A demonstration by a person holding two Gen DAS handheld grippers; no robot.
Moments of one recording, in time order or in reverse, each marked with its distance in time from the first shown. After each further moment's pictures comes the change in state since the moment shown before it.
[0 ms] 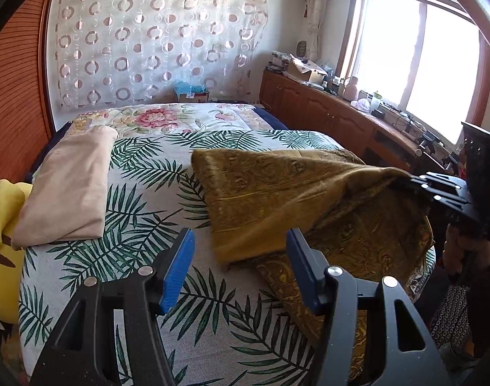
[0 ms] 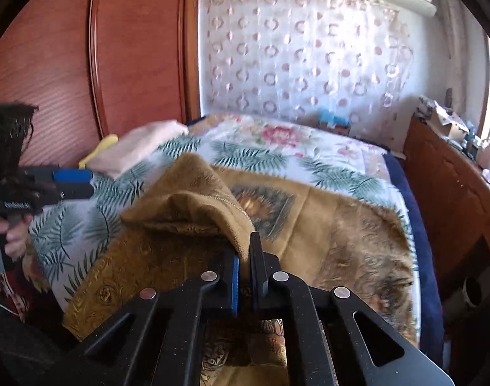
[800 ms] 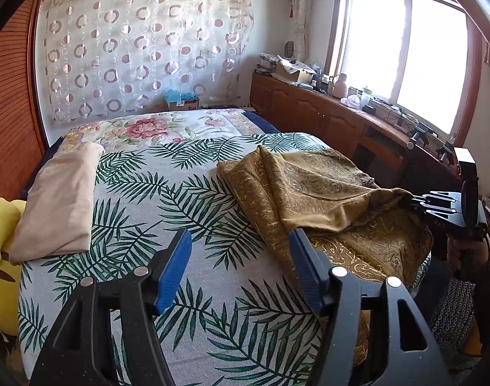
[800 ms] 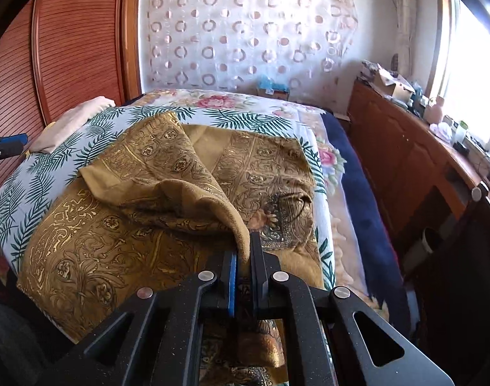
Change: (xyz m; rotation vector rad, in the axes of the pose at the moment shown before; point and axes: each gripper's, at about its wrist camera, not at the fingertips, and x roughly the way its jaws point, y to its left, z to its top) left arm -0.001 -0.028 0.006 0.063 -0.019 -0.010; right arm -0.027 -0.021 -0.058 0.101 0.137 -0.228
